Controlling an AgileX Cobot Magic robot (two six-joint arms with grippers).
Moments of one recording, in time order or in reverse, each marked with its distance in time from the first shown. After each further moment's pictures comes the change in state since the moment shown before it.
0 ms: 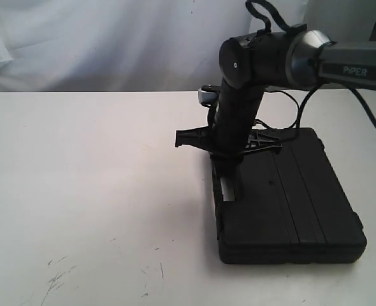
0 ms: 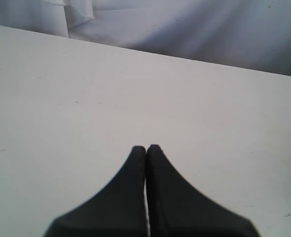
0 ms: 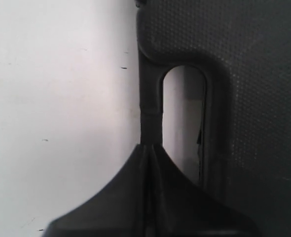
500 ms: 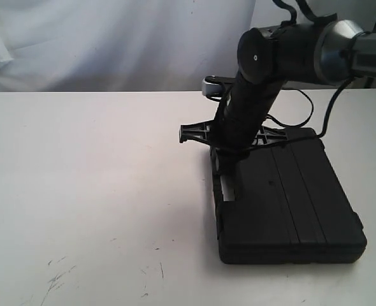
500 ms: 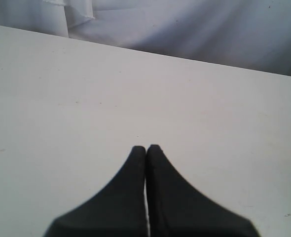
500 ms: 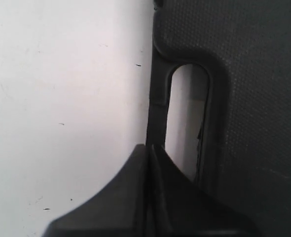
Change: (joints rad) left arm 0.000 0.000 0.000 0.000 0.000 0.000; right arm -0.019 -0.105 0.115 0.051 -0.096 -0.136
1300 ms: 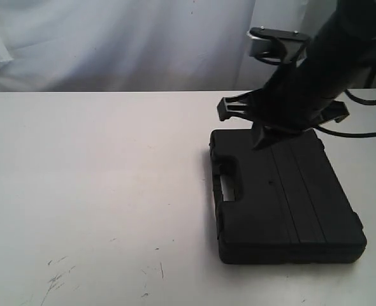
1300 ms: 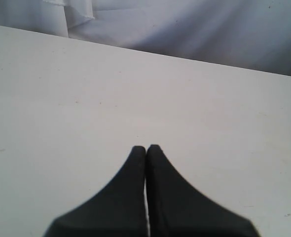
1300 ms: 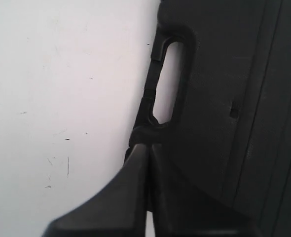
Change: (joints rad) left arm 0.000 0.000 0.000 0.000 0.000 0.000; right arm -0.061 -0.391 0.235 0.079 0.000 -0.224
